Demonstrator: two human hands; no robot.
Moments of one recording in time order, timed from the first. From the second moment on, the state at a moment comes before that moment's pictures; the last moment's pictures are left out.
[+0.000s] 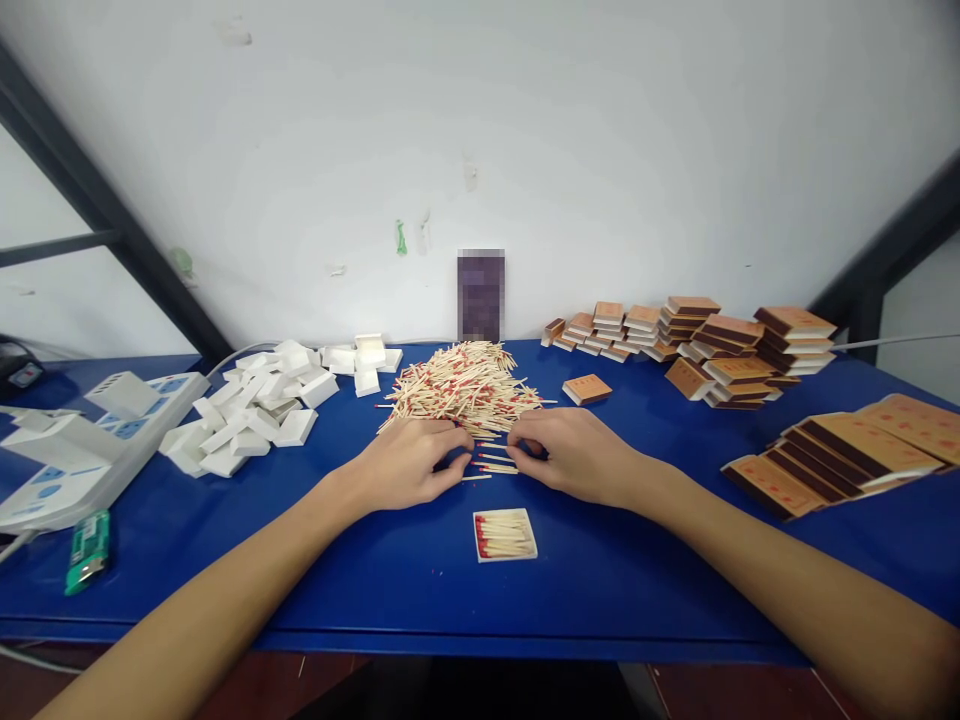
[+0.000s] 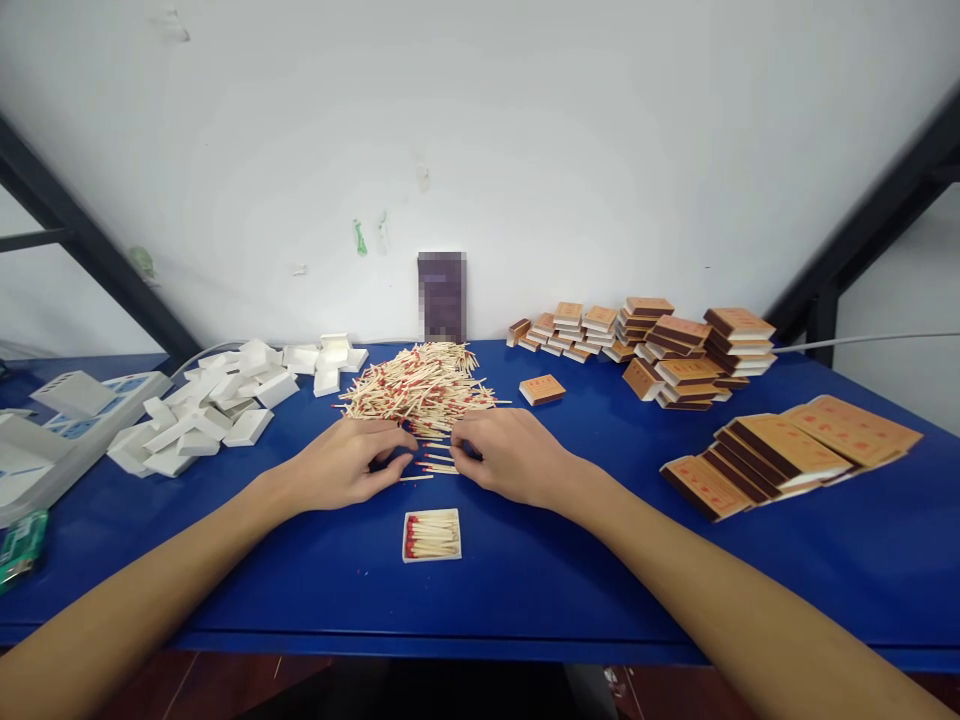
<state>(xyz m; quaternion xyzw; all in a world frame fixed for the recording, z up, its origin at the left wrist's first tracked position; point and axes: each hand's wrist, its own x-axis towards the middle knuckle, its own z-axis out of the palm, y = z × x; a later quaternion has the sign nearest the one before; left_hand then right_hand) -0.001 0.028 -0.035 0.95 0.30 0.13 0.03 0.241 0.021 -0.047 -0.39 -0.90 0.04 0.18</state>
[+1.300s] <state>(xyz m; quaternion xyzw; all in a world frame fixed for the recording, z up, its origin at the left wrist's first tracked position) 0.000 0.020 -0.028 0.97 0.21 0.10 -0.04 0.242 0.012 -0.036 -0.33 -0.93 0.10 0.15</state>
